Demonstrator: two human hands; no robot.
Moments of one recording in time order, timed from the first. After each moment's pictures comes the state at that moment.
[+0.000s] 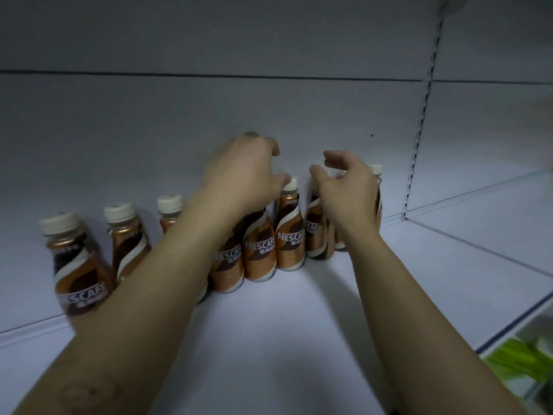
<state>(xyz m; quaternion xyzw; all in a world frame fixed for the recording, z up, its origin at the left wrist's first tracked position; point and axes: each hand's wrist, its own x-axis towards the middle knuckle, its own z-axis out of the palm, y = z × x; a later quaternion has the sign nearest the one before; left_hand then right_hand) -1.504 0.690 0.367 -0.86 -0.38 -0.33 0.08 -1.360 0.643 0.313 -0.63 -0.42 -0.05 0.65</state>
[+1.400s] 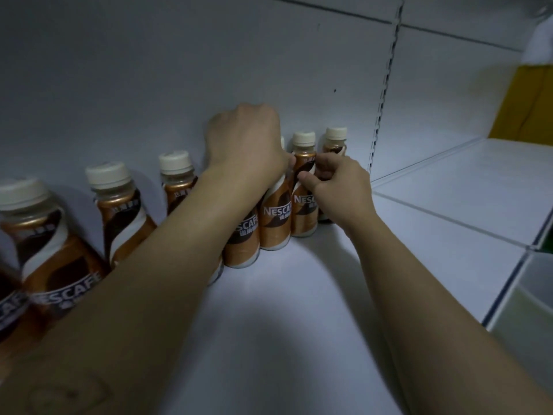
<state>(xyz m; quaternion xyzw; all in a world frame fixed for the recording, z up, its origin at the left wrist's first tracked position) -1.397 0.722 0.337 -0.86 -0.37 -0.32 0.10 -1.275 0.661 0.260 -0.73 -0.42 -0.05 0.54</state>
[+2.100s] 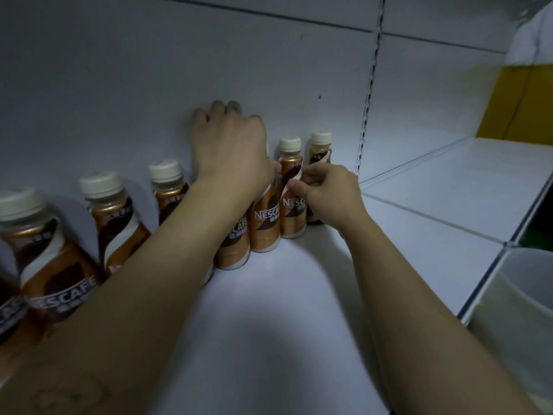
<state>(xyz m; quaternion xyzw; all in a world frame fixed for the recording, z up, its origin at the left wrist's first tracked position) -1.403 0.716 0.336 -0.84 -0.37 -0.32 0.25 -1.269 0.651 0.263 -0.74 -0.44 -0.03 0.52</state>
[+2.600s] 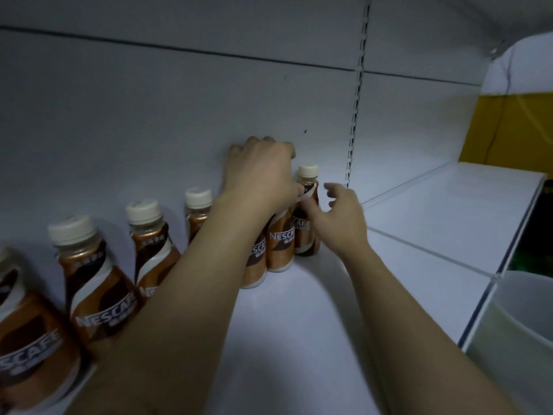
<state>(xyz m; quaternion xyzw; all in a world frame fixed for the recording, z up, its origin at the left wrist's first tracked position) -1.354 0.711 0.355 -0.91 -0.29 -0.27 0.09 -1.225 0.653 0.255 -0.76 -0.36 -0.09 0.54</state>
